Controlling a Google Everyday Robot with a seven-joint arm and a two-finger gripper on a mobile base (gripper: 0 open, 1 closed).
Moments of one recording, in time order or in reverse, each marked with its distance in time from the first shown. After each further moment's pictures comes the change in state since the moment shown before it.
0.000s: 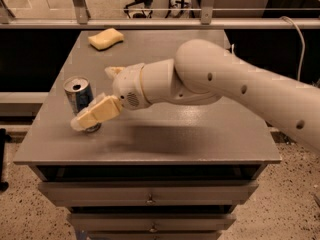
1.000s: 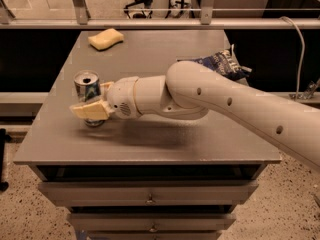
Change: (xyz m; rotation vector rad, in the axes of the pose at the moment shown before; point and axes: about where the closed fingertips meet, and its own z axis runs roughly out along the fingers) arm 0.020 -0.006 0.034 -0.005 -0.083 0.057
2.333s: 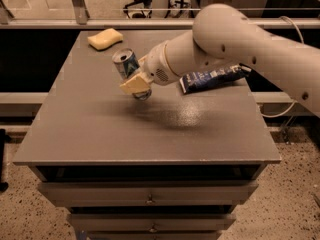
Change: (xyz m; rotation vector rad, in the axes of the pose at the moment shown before) arm -0.002 -0.083 -0.089 0.140 0.335 -0.137
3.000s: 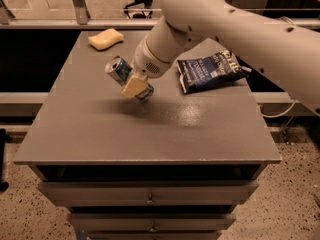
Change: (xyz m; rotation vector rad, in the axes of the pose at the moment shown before) arm 0.017 -0.004 0.014 -0.105 0.302 -0.167
